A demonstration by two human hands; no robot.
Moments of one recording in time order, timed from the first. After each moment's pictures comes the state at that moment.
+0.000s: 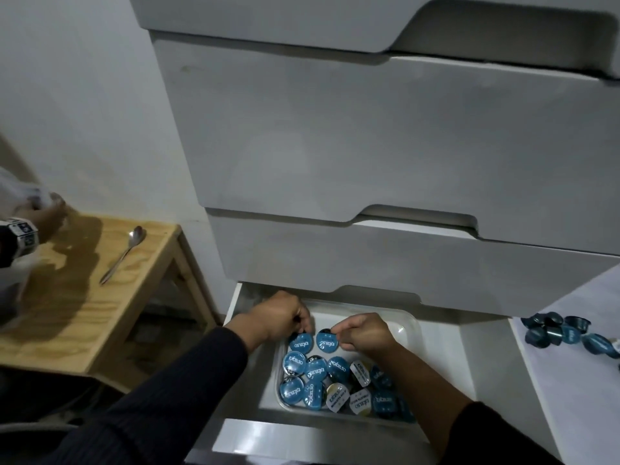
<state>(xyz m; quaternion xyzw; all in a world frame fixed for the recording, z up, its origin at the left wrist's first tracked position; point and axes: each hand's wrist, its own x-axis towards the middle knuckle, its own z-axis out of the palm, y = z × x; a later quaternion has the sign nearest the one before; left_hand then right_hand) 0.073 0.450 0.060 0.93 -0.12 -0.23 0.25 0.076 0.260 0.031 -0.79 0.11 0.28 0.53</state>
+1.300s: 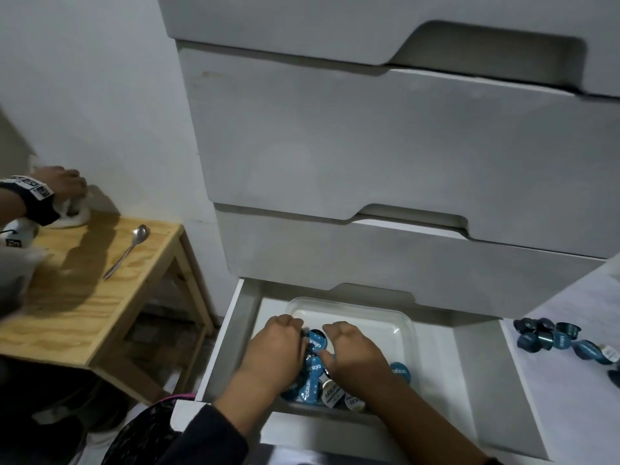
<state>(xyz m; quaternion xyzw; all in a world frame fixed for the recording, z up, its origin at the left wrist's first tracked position) -0.005 0.415 0.080 0.98 0.01 -0.07 0.18 0.025 0.273 0.058 -0.96 -0.20 0.12 0.18</state>
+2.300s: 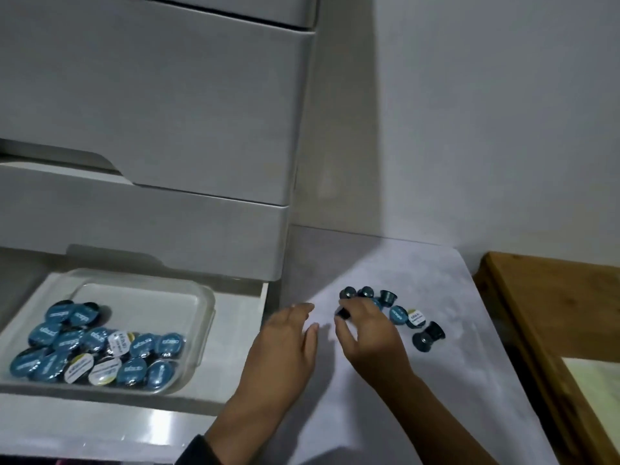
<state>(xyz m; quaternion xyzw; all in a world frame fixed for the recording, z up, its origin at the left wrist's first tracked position) 0.006 0.057 0.095 0.93 0.03 0.06 0.35 0.060 -0.095 0.055 -0.94 -0.19 -0.11 0.26</state>
